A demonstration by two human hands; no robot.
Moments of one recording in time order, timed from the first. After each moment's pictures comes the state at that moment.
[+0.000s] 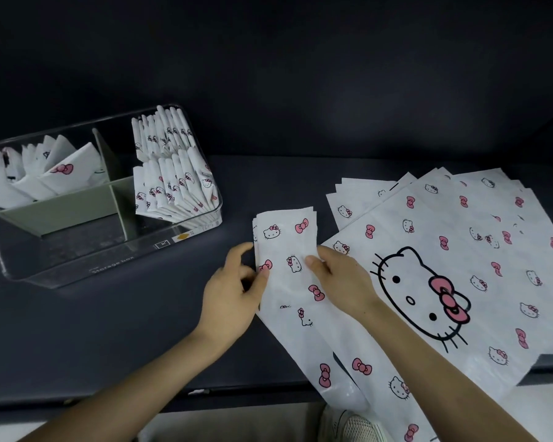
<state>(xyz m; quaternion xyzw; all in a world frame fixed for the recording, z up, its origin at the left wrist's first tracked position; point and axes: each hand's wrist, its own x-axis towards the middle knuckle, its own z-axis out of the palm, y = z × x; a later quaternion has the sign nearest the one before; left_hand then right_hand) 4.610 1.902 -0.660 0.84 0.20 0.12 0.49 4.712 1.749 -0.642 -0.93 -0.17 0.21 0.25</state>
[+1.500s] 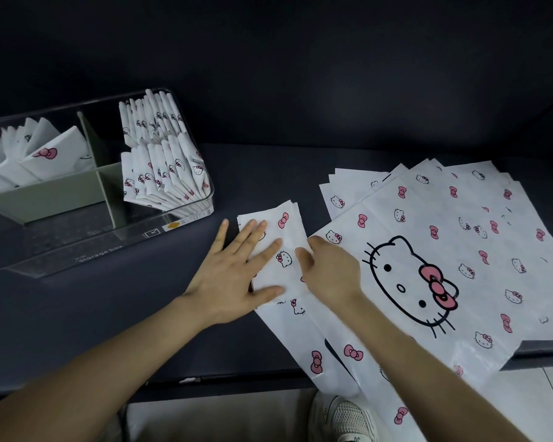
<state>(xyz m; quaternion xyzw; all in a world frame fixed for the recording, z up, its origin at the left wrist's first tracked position) 4.628 1.929 -0.683 0.99 -0.09 -0.02 0.07 4.705 1.761 -0.645 -0.97 -0.20 0.05 0.13</state>
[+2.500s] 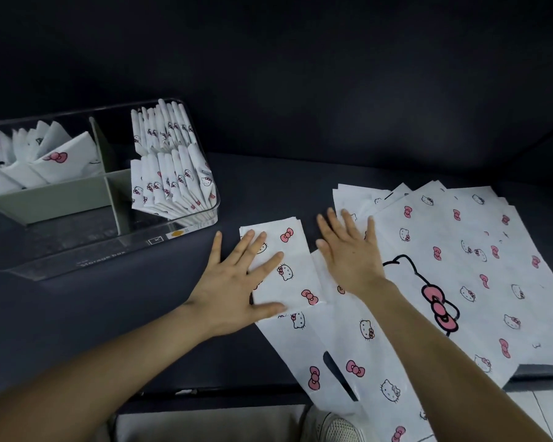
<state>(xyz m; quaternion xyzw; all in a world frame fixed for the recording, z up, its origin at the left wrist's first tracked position) 4.628 1.927 -0.681 0.99 -0.06 -0.05 0.09 4.767 1.731 -0.667 -0.95 -0.31 0.06 -0.09</state>
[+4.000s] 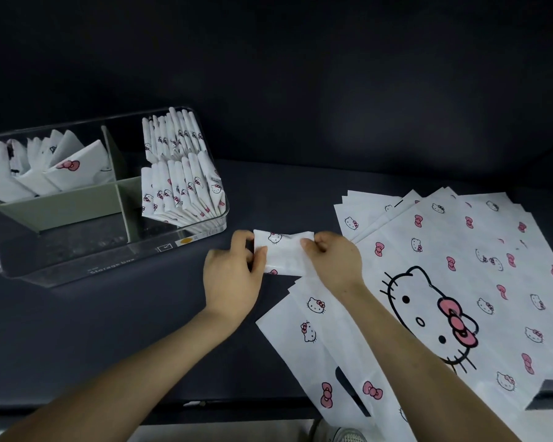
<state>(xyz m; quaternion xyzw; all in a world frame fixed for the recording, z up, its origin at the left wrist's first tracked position) 4.648 1.918 -0.674 0.91 0.20 0.23 0.30 4.748 1.783 -0.656 -0.95 -0.12 0.10 0.27</state>
